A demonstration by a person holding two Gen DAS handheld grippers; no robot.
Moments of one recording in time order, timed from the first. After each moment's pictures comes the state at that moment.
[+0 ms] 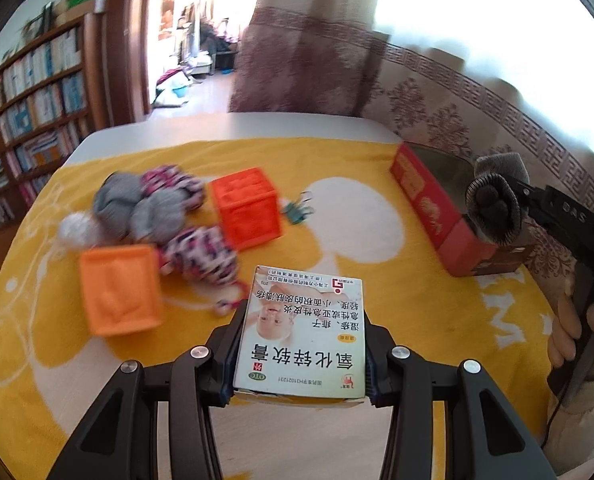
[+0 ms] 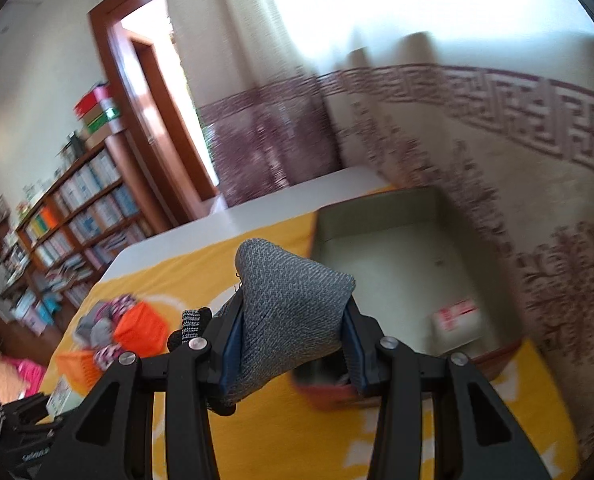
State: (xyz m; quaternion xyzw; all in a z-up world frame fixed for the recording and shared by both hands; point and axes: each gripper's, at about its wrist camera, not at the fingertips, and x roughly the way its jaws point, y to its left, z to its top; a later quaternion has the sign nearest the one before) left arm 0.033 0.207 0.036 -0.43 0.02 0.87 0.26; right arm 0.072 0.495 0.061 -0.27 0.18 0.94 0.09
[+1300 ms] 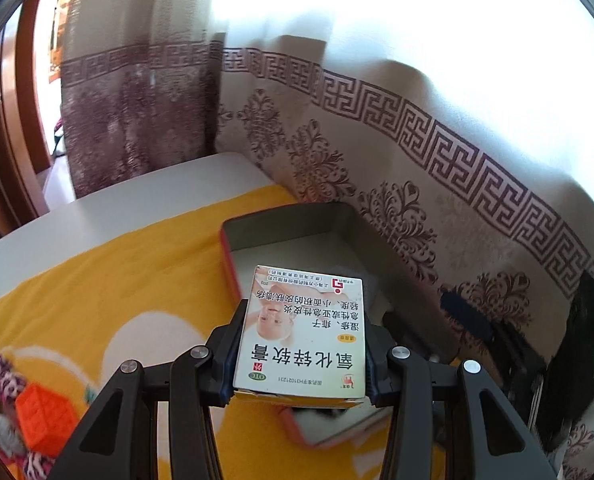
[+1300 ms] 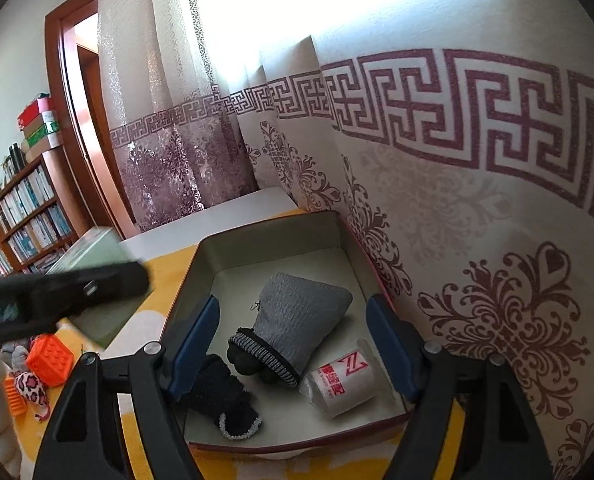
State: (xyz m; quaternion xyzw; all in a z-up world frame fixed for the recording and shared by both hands) left arm -0.044 0.448 0.084 -0.40 0.07 0.82 0.41; right arm 0.071 0.554 0.045 -0.26 0.15 0.93 0.20
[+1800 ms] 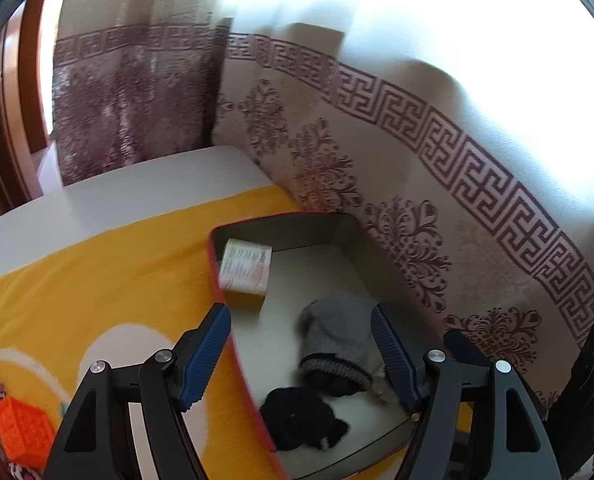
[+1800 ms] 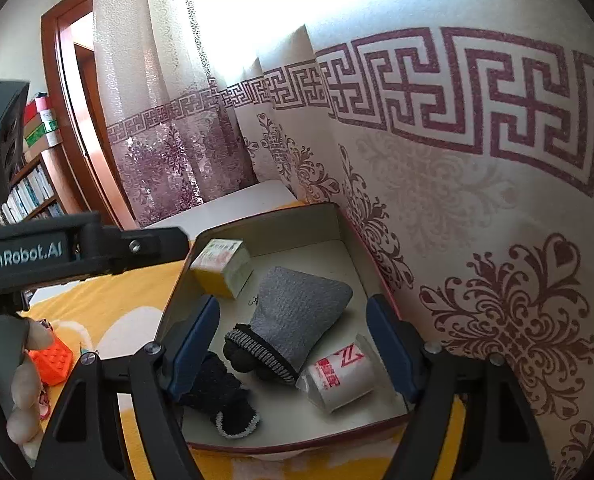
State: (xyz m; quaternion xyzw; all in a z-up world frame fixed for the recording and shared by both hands) left arm -0.067 0.457 0.067 -0.43 0.04 0.81 0.39; right arm 0.067 0.560 0.041 -0.27 0.16 0.93 0.20
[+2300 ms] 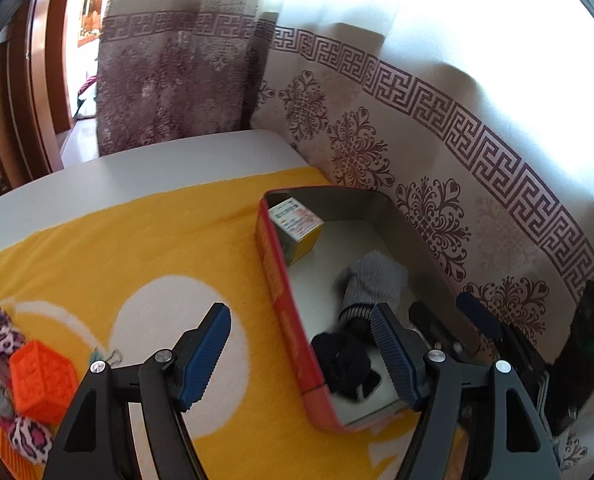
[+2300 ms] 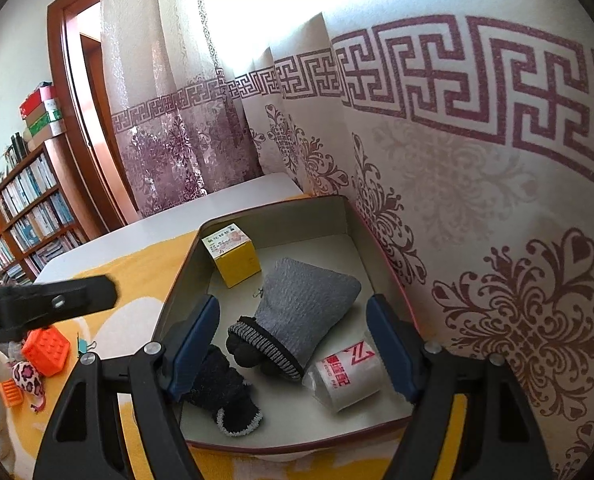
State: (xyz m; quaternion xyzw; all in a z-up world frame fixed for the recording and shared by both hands) left arm -0.052 0.402 0.061 -0.44 0.03 0.82 0.36; right arm 0.062 0.554 0.035 -0.29 0.15 0.93 0.19
